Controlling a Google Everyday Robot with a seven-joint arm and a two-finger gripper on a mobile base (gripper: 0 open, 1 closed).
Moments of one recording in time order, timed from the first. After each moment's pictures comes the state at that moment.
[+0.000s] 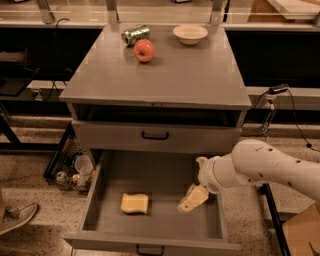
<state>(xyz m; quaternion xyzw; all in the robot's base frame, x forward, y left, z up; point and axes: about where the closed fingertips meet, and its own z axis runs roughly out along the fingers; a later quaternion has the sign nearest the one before) 0.489 -0.099 0.622 -0.51 0.80 0.15 0.27</state>
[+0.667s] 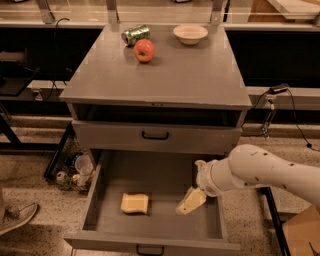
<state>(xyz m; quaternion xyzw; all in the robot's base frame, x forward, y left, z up) 0.489 -0.098 0.604 -0.51 0.81 0.15 0.27</state>
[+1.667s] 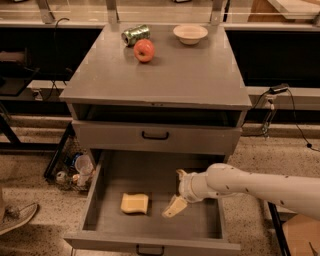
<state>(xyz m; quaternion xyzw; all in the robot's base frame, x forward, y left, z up) 0.536 -0.049 0.476 -0.54 0.76 0.18 0.31</state>
